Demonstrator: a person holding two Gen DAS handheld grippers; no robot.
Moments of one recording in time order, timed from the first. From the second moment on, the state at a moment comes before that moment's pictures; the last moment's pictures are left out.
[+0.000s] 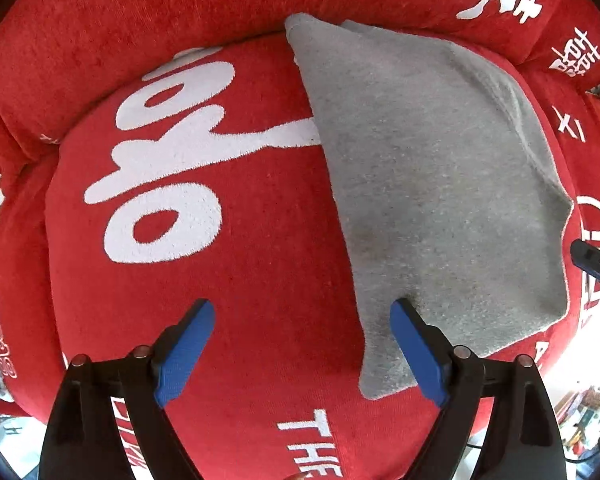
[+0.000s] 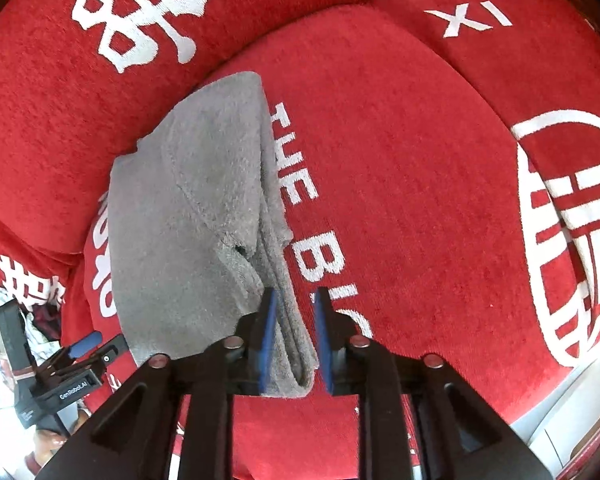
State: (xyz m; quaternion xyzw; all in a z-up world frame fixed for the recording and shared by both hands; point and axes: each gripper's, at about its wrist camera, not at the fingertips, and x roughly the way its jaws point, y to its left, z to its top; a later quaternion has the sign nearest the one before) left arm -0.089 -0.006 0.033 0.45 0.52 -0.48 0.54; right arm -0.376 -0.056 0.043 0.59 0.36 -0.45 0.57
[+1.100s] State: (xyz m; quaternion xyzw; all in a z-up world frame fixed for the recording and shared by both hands) left arm -0.066 -0.062 0.038 0.38 0.55 -0.49 0.56; right arm -0.369 -0.108 0.039 0.59 0.35 -0.37 0.62
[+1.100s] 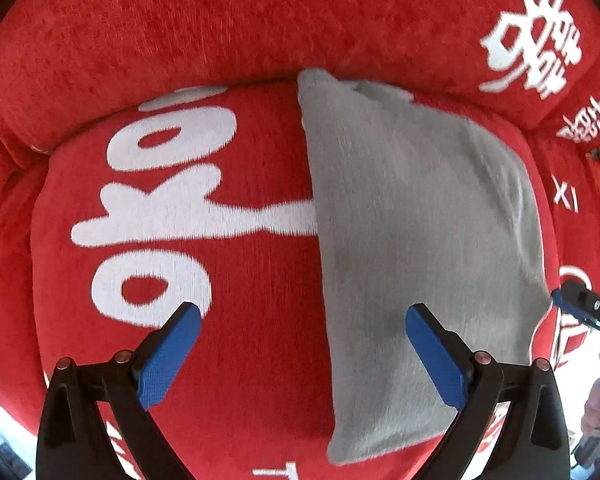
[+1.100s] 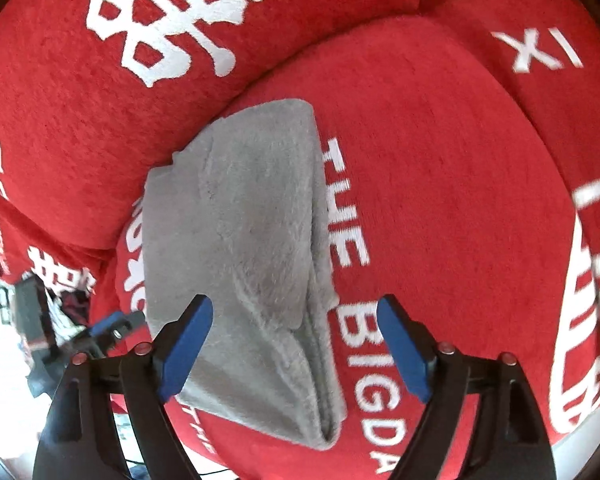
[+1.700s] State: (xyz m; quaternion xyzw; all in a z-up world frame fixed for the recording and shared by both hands) left arm -0.067 -0.098 0.016 0.36 0.56 -0.48 0.57; right arm -0.359 -0.154 0.013 0.58 0.37 -0.36 0.63
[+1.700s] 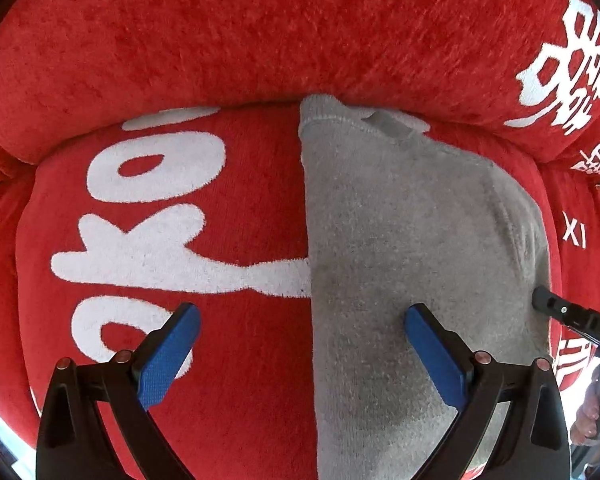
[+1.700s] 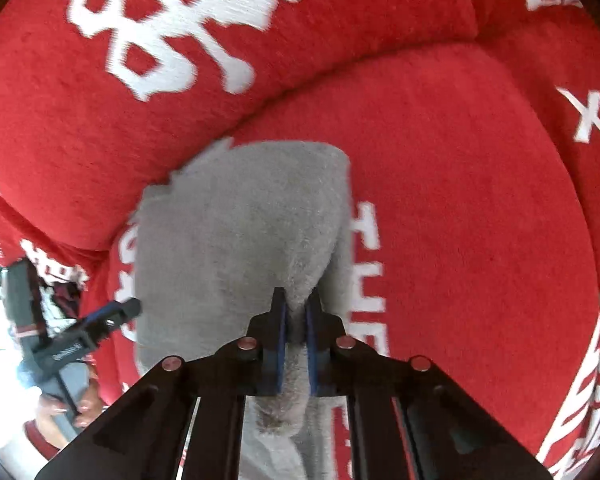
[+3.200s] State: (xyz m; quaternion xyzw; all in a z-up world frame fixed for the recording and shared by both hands) left arm -0.097 -0.115 -0.023 0.33 0.64 -0.57 0.40; right arm -0.369 -0.162 -0.030 0.67 0.28 -0.15 0.66
